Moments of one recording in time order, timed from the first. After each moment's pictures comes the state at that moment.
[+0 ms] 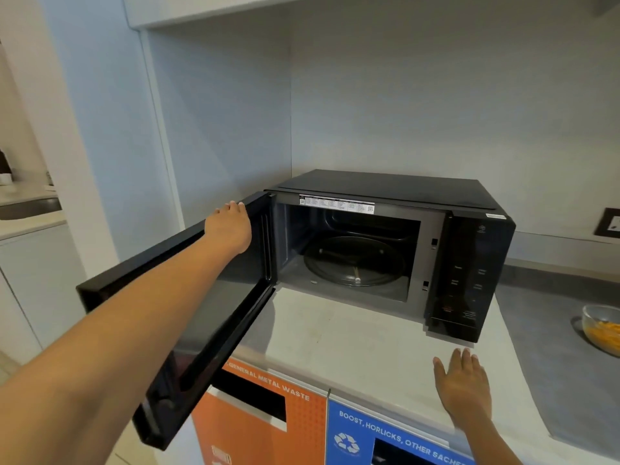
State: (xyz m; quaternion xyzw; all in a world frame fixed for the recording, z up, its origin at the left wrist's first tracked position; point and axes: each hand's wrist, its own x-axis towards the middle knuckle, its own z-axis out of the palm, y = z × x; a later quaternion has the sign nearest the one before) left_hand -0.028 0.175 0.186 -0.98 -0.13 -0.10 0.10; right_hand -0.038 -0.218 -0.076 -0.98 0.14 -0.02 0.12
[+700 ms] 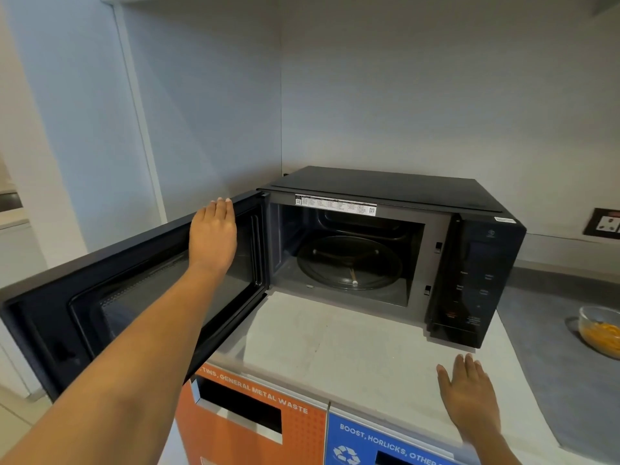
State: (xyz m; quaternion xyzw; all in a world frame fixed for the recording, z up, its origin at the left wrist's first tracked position) left_hand -0.001 0.203 0.147 -0.94 -0.11 -0.30 0.14; right_hand -0.034 -0.218 -0.080 -0.98 0.16 -0.02 0.11
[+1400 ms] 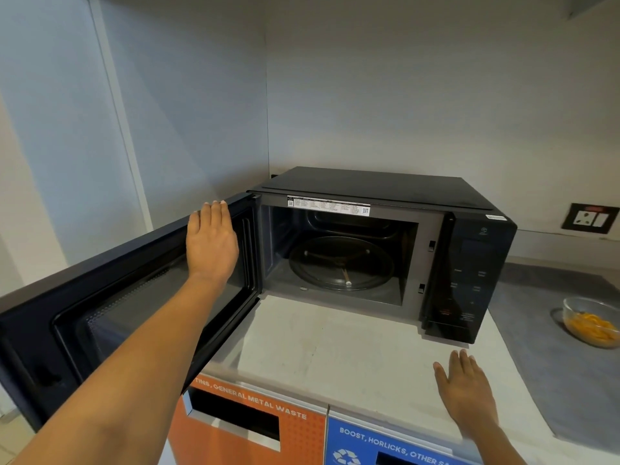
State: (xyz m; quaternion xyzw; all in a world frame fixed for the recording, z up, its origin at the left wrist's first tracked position) left_hand 0.005 0.197 0.139 -0.94 -0.11 -0.32 0.11; right_hand -0.034 -0.216 -0.078 -0.98 0.17 0.00 0.12
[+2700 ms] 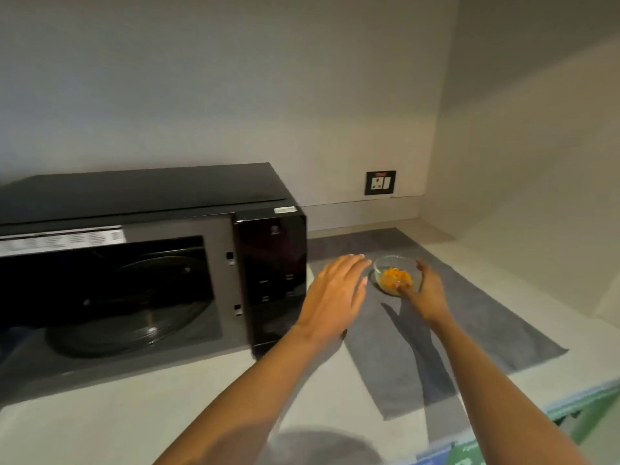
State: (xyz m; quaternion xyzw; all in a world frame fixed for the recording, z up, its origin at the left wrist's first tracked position) left_hand 0.029 -0.245 0.064 -0.77 0.49 -0.29 -0.28; right_hand -0.018 -0.453 0.024 -0.83 0.27 -0.31 0.39
